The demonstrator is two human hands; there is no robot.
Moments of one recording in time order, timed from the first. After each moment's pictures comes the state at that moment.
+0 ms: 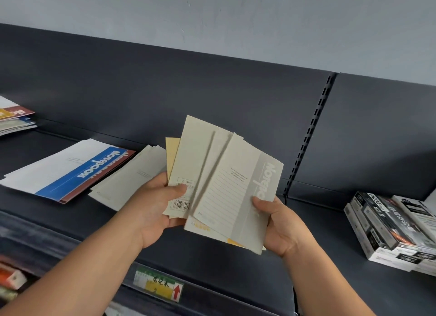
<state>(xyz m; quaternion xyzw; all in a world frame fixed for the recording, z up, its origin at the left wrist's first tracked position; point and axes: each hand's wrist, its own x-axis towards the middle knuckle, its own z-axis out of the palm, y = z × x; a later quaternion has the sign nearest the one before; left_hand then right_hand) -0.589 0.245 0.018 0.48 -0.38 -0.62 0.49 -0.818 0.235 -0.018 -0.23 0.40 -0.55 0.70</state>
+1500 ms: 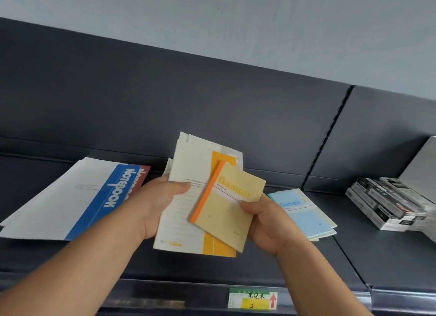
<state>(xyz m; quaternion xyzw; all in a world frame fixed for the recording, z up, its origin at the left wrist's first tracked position) -0.417 0.161 0.031 0.47 -0.46 -0.68 0.32 -0.620 0.220 -0.004 -0.26 0.50 -0.57 0.60</state>
